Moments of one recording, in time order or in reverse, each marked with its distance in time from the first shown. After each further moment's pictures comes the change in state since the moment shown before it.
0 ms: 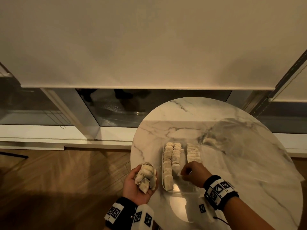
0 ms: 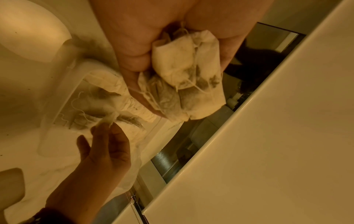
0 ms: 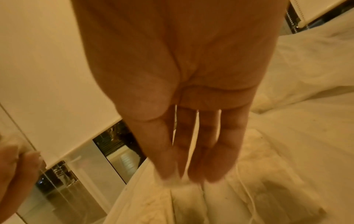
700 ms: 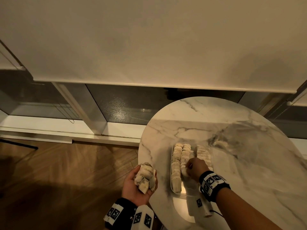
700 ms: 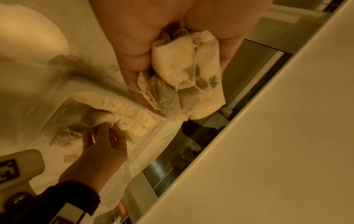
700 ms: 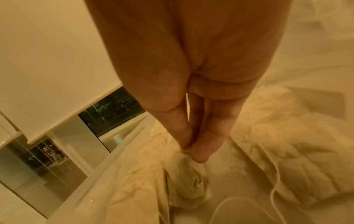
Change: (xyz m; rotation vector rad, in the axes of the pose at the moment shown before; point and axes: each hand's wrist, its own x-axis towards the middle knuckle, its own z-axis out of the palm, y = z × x) left_hand -0.005 0.022 -0.014 -0.101 0.012 0.015; right_hand 0.053 -0.014 0.023 -0.078 0.119 0.169
